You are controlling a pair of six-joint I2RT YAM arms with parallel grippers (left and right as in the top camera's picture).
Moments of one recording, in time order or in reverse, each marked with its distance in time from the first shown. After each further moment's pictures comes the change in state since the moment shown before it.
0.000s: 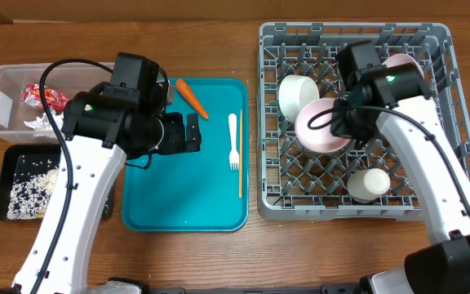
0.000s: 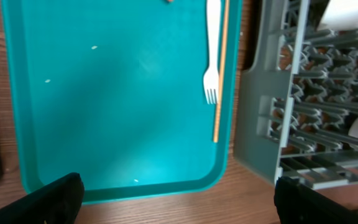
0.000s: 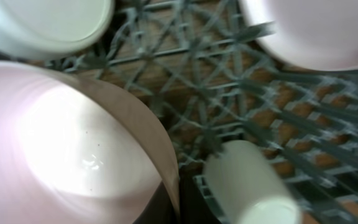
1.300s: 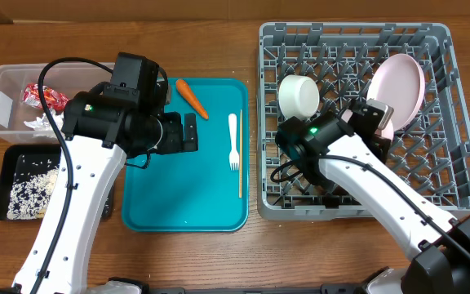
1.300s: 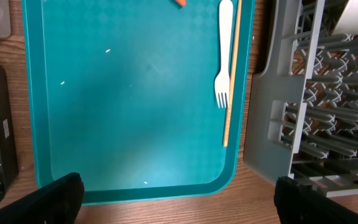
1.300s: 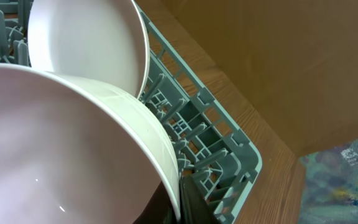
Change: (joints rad) left arm 0.000 0.000 0.000 0.000 -0.045 0.000; right arm 0.347 -0.038 -0.320 -0.237 0.942 0.937
